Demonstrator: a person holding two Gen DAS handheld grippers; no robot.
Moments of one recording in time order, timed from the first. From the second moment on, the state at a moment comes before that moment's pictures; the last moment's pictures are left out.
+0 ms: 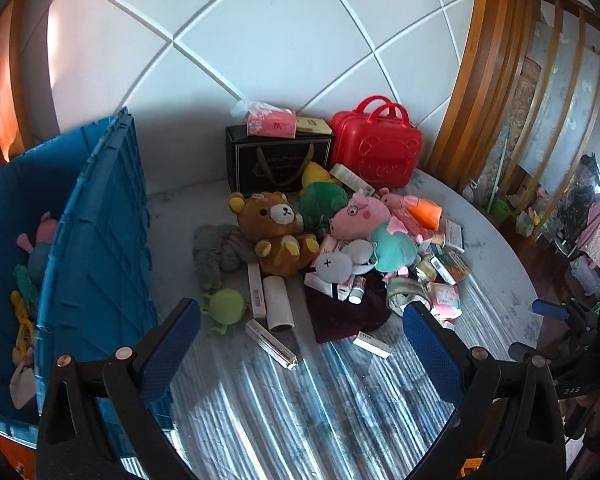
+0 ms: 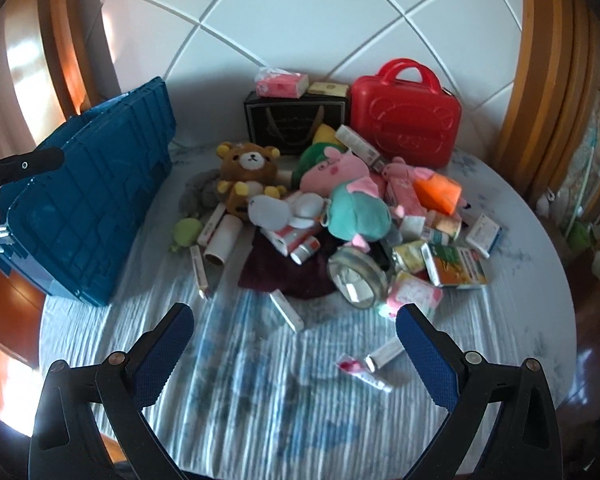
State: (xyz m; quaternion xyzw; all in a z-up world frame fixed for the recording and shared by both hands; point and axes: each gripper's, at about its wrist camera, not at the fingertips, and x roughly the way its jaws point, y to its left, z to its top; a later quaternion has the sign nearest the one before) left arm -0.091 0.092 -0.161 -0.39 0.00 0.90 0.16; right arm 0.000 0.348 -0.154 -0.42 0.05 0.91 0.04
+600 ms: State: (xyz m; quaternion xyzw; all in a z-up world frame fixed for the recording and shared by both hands) left arm -0.145 0.114 -0.340 -0.51 0.01 0.86 0.02; right arm -0.008 0.437 -0.302 -0.52 0.11 0.85 0.08
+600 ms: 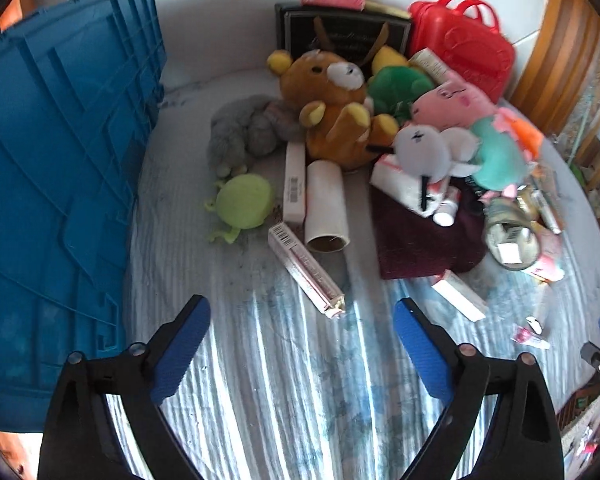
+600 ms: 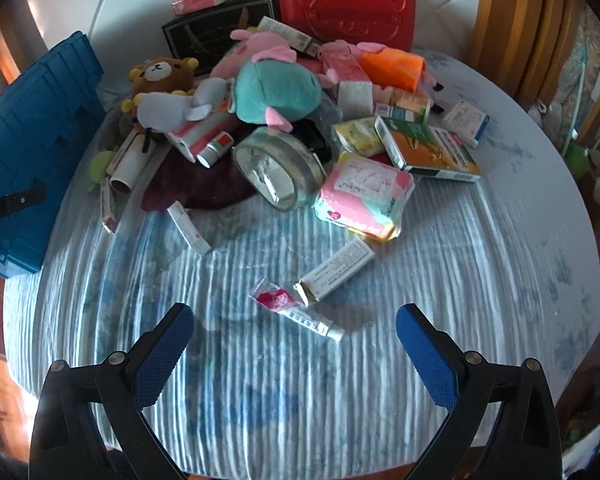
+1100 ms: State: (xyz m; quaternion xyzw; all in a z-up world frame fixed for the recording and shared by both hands) left arm -0.203 0.114 -0.438 -0.53 0.00 0.84 -0.06; right arm -0.046 0.455 -0.375 -0.54 0.14 0.82 0.13
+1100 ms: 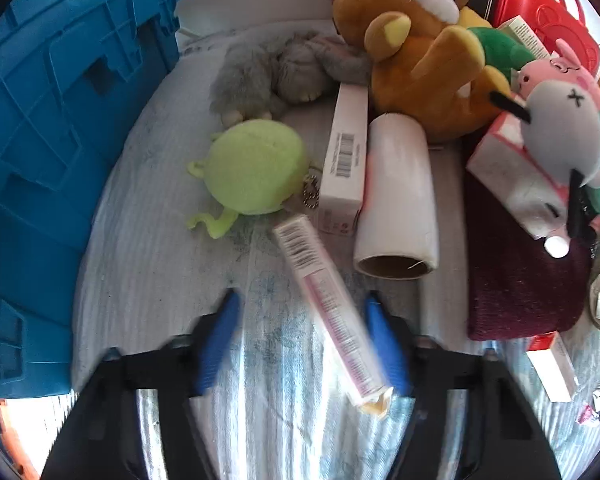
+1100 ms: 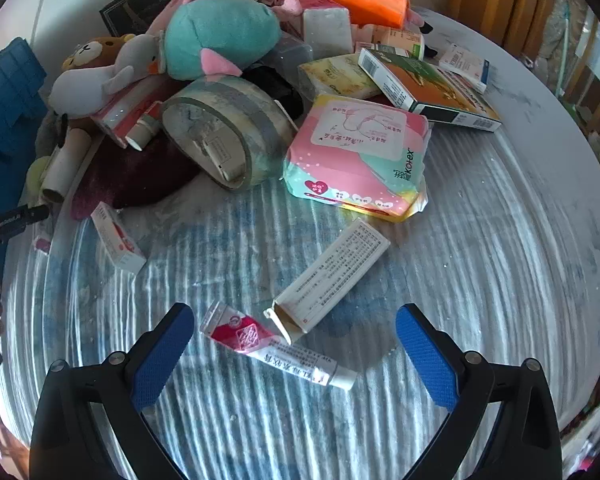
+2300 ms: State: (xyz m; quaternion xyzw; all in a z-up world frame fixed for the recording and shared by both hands) left arm -0.149 0.087 -0.411 -0.52 -0.01 0.85 -0.03; right arm -0.035 0.441 -0.342 -0.52 0.15 0.84 0.12
